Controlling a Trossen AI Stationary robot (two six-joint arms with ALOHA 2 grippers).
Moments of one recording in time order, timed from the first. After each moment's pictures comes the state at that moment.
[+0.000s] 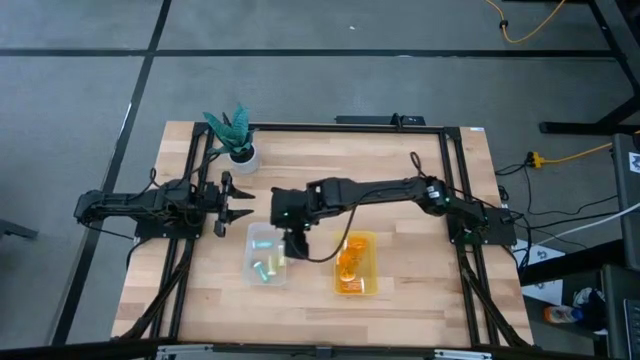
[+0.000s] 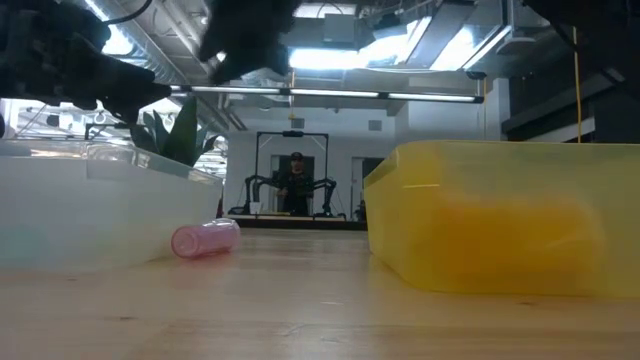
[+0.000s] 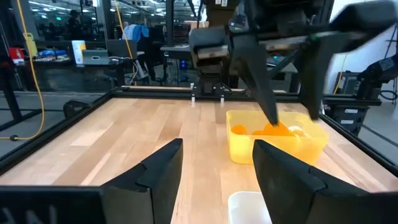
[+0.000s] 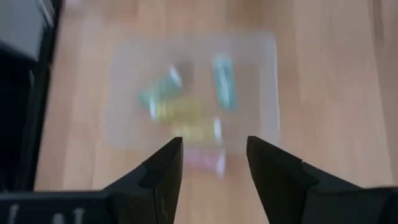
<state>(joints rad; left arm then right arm) 0.03 0.02 0.01 0.01 -0.01 -0.04 0.11 2.33 2.35 -0.98 -0.10 0.15</state>
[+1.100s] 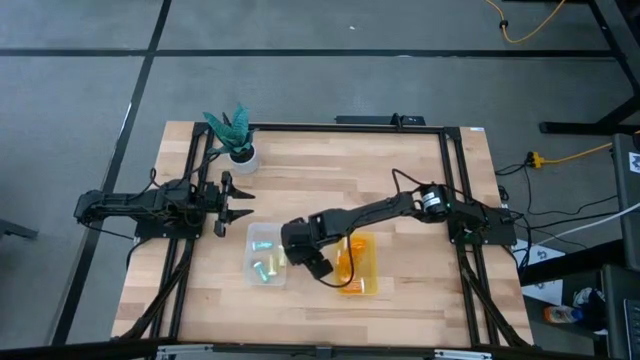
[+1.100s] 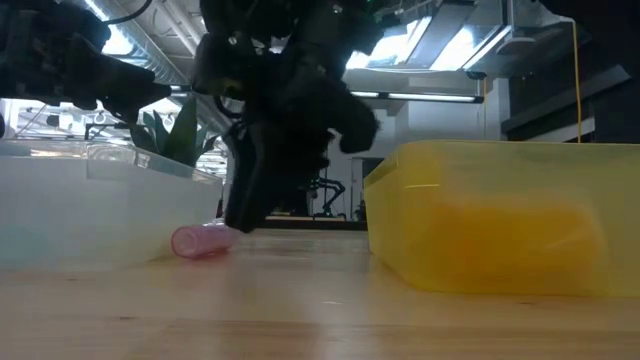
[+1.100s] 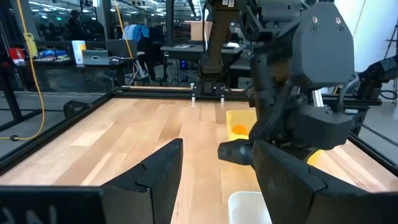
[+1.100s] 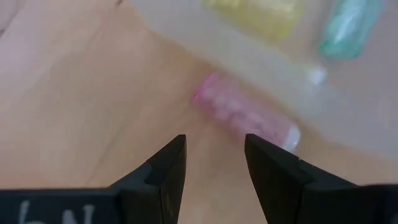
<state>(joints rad) 0.03 0.02 0.01 0.01 -0.01 -0.04 0.18 2.33 1.88 -0.69 -0.11 -0.35</state>
